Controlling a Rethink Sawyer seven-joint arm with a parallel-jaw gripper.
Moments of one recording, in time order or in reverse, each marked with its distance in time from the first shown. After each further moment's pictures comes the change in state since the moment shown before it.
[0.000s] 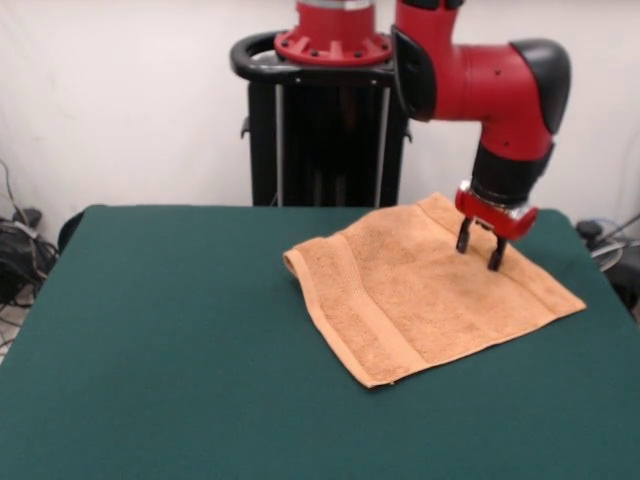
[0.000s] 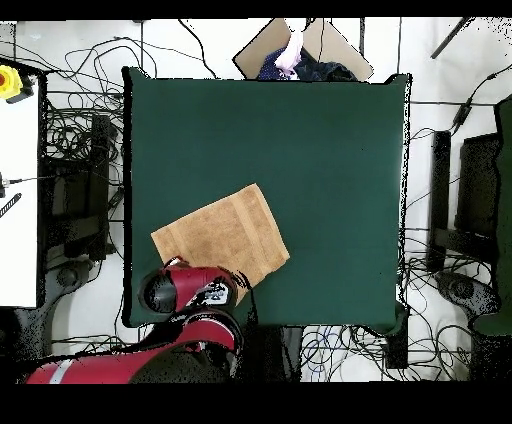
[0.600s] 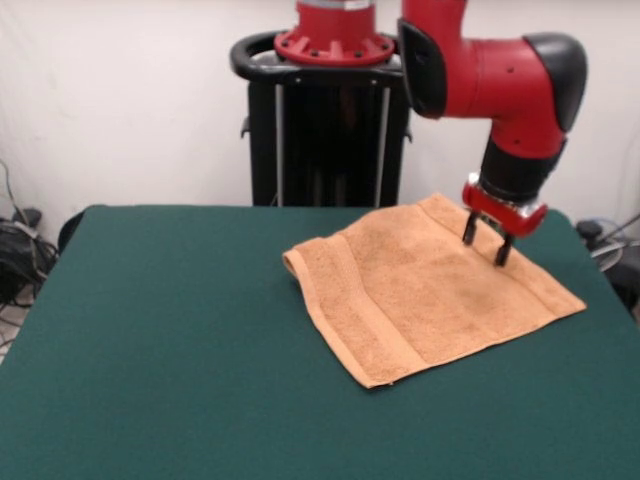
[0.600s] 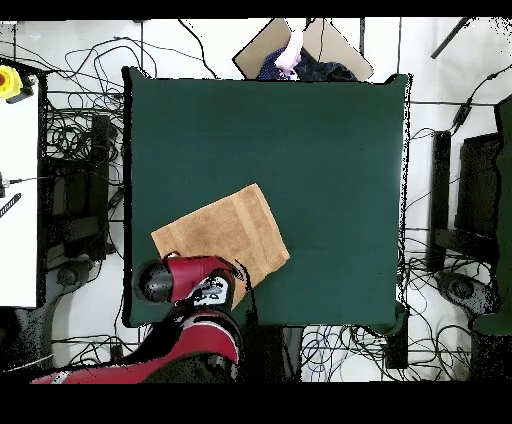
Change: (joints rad) arm -0.001 -0.046 0.003 -0.043 0.002 0.151 0.000
